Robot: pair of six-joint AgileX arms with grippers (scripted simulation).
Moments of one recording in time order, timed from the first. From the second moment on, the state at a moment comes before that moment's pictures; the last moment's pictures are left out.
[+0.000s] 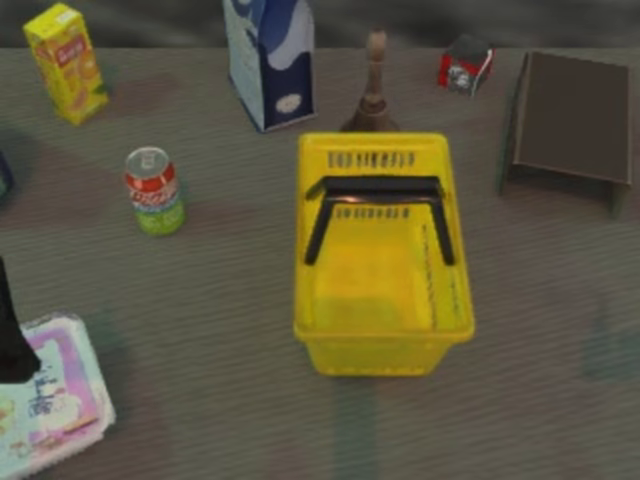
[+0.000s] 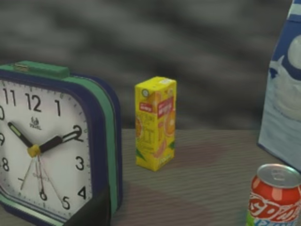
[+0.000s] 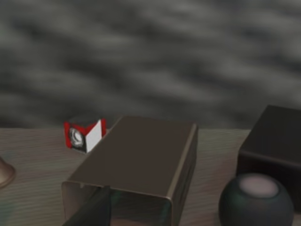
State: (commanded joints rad) left arm 0.00 0.00 0.00 0.00 0.00 0.00; right arm 0.00 0.00 0.00 0.00 0.00 0.00
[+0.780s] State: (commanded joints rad) left arm -0.07 0.50 0.53 -0.32 0.03 0.16; right arm 0.00 0.00 0.00 0.00 0.00 0.00
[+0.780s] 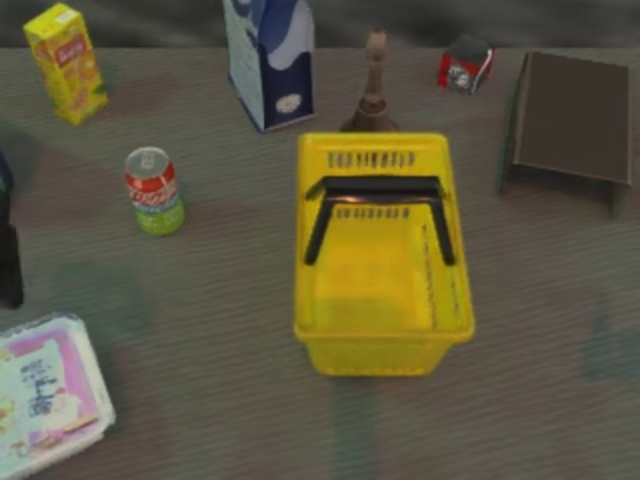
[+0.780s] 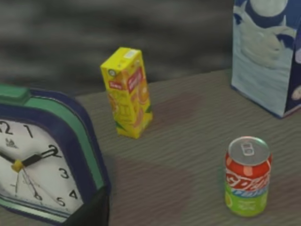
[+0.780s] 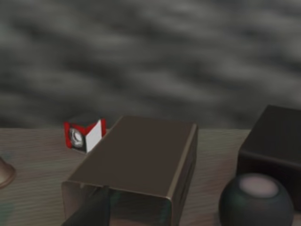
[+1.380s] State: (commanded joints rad) left arm -0.17 1.55 1.36 -0.97 0.04 0.41; right arm 0.00 0.00 0.00 0.00 0.00 0.00
